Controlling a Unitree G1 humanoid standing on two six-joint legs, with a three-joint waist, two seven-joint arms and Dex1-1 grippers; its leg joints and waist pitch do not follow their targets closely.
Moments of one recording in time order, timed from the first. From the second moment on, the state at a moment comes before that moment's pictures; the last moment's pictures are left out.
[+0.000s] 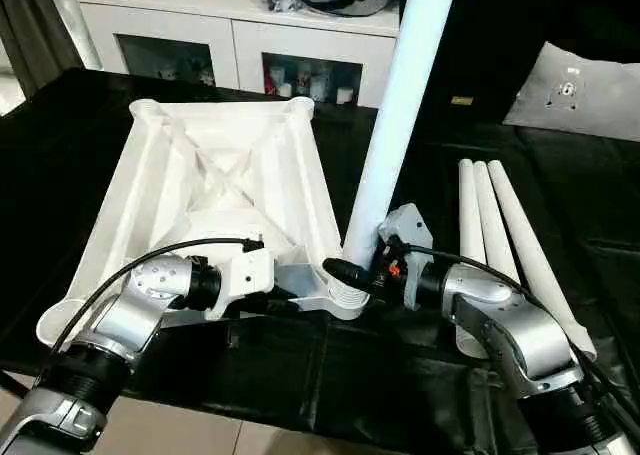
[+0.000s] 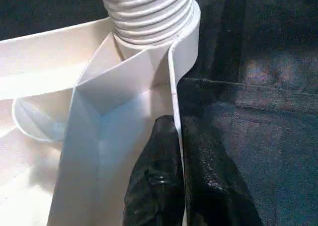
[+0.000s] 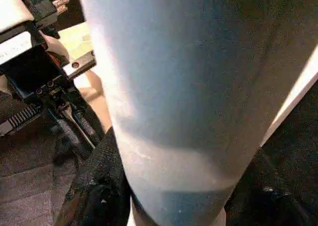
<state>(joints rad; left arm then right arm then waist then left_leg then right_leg) -0.43 0.53 -0.33 0.38 0.01 -0.09 -1.19 -0.31 -0.29 0.23 -0.02 0.29 0.50 0.71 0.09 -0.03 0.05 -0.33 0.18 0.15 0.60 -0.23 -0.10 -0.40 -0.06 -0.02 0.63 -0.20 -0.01</state>
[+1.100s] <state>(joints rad) -0.45 0.54 -0.34 0.40 0.00 -0.11 -1.25 -0.26 -0.36 0.30 0.00 0.22 0.29 0.80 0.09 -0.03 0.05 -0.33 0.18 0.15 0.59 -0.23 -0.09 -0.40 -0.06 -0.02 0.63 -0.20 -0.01</state>
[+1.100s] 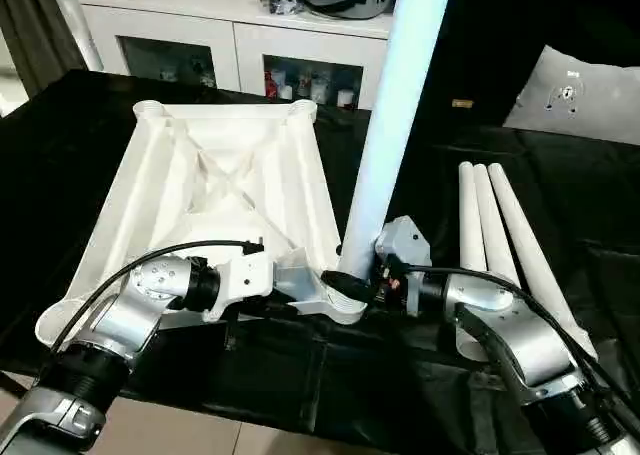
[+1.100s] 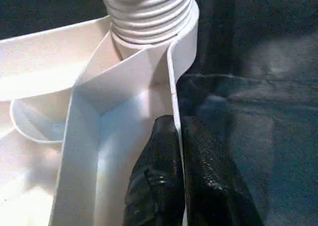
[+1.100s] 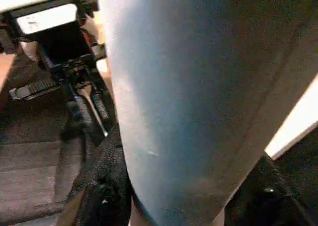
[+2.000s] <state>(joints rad) -0.27 0.52 -0.23 0.03 0.04 0.29 -0.98 -0.35 -0.17 0.26 0.13 0.20 0.30 0.55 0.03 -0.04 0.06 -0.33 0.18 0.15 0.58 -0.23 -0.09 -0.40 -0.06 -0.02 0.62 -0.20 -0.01</state>
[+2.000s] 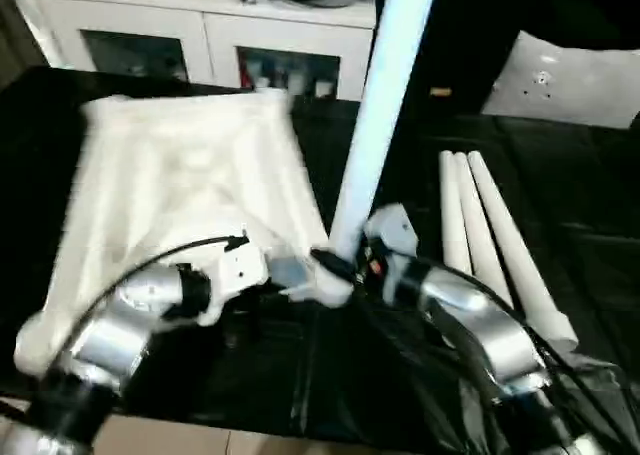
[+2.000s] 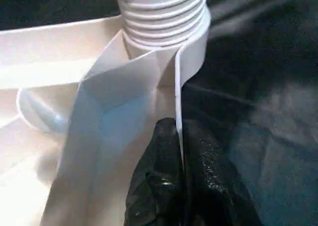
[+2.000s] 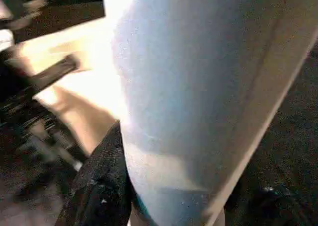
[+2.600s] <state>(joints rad) -0.24 0.39 -0.24 -0.17 0.10 0.67 -0.76 -0.43 -0.09 0.22 0.26 0.18 0.26 0.42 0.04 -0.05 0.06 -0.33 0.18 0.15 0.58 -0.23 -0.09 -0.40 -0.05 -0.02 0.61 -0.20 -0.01</state>
